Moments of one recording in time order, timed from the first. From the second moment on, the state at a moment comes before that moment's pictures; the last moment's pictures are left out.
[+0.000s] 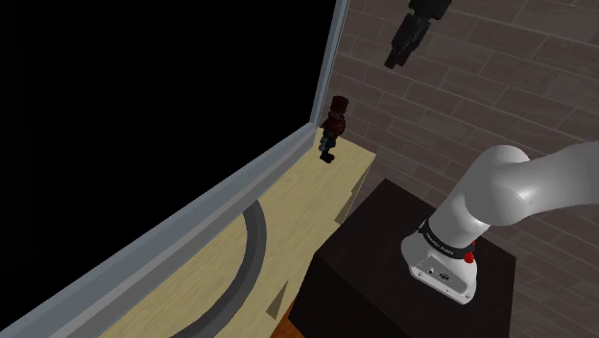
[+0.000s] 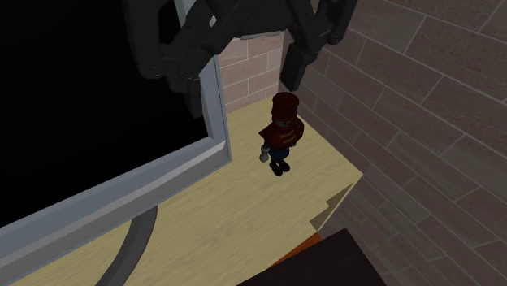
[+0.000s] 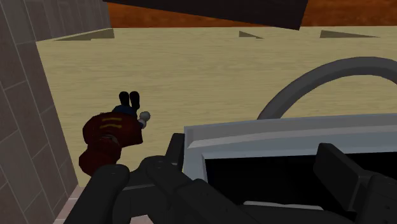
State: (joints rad) arm 0.01 -0.78 -0.06 -2.27 0.06 1.59 -0.11
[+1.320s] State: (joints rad) arm 0.02 -0.34 -0.34 -2.28 0.01 2.02 -0.54
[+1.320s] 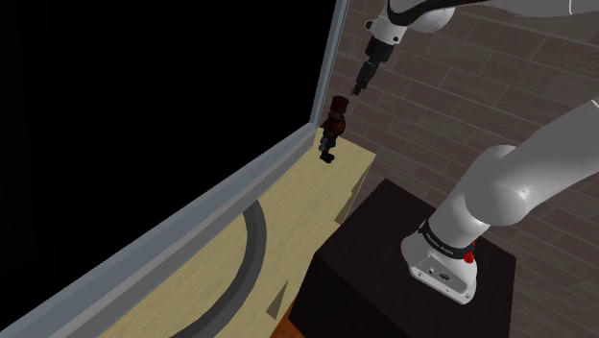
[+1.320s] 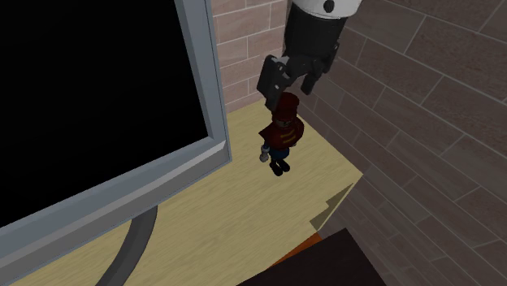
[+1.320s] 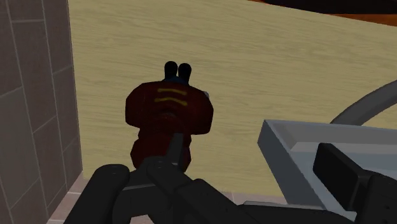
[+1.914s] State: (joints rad) arm 0.02 -0.02 -0.43 -2.14 0.13 2.17 -0.77
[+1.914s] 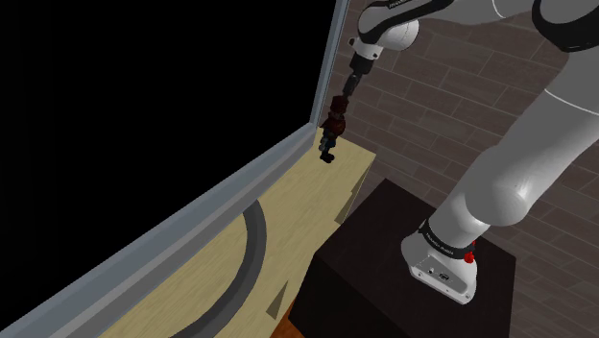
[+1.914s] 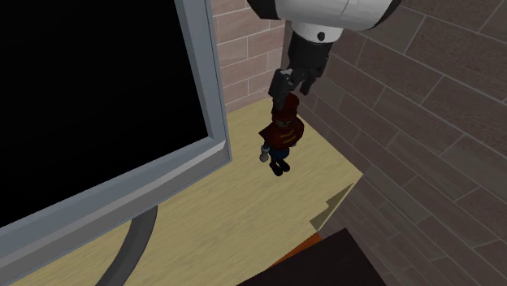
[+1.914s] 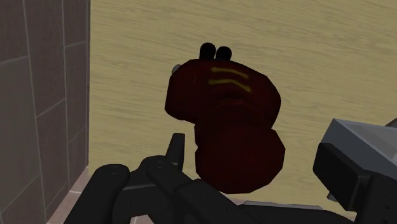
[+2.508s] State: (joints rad) arm 0.02 0.02 -0.43 -2.18 0.17 2.25 -0.80
